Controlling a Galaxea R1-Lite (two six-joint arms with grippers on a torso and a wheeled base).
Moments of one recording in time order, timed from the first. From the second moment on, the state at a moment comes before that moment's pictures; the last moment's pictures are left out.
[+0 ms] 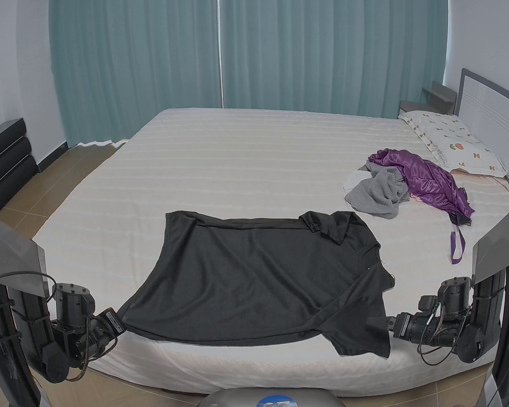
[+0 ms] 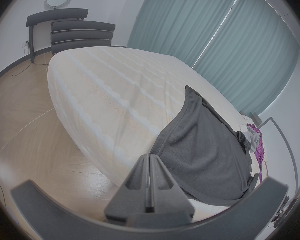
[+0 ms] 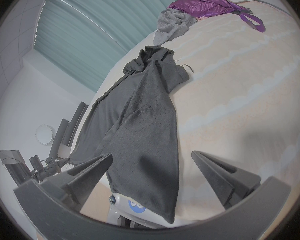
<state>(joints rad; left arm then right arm) -0.14 2.13 -0.02 -1.40 0.18 -0.73 0.13 2.33 -0.08 -1.53 0.37 0.54</state>
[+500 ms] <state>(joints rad) -0.14 2.13 -0.02 -1.40 0.18 -0.73 0.14 2.37 -0.11 -1.53 0.34 0.54</state>
